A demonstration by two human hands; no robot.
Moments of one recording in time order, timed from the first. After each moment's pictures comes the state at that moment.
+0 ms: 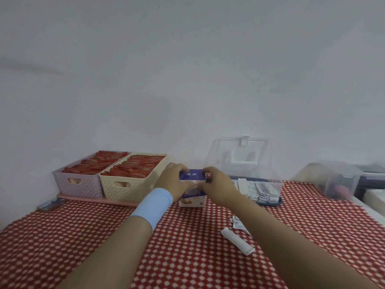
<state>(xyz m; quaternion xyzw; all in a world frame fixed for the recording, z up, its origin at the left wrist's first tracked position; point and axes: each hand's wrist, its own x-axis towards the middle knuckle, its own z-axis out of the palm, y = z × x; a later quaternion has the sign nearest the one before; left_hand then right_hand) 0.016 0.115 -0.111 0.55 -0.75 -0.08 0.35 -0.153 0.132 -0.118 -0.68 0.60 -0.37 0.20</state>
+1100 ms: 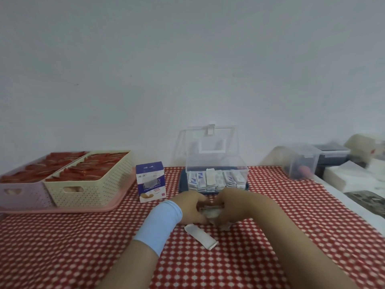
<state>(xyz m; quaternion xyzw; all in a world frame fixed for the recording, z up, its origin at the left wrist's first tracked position) -0.105 0.136 -0.147 0.41 -0.89 -0.19 0.03 -0.278 0.185 -0.127 -0.75 0.64 0.00 0.18</state>
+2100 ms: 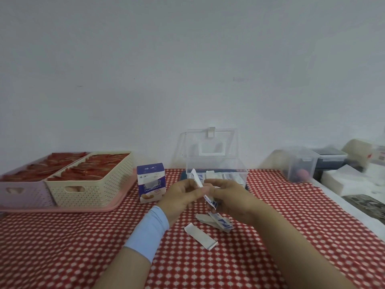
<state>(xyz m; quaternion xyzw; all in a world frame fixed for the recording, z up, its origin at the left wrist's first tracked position) -0.090 0.149 -0.149 0.36 -0.66 -0.53 0.39 -0.267 0.191 -0.137 -0.53 0.48 -0.43 0.55</state>
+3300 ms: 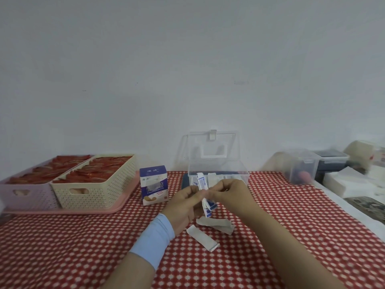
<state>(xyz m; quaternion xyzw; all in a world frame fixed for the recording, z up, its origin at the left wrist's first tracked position) -0.097 0.158 -0.159 0.30 -0.52 -0.68 0.42 -0.255 0.204 -0.130 -0.58 0.57 -0.50 0.31</state>
